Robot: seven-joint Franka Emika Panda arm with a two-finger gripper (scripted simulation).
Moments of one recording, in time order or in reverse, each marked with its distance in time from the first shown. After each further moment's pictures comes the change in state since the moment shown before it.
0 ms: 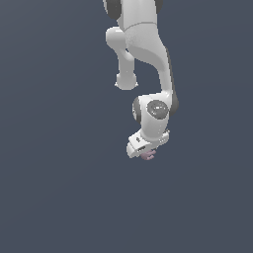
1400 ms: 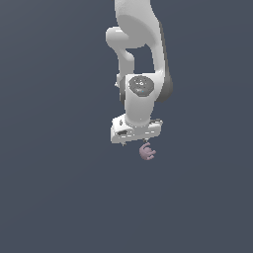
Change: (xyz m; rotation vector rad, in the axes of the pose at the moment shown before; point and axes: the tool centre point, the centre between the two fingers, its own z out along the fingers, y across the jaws) arm -0.029 0.055 -0.083 -0.011 -0.008 0.230
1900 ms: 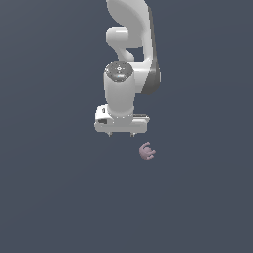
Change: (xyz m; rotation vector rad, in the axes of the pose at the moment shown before) arm -0.024 0.054 -0.033 0.003 -0.005 0.226
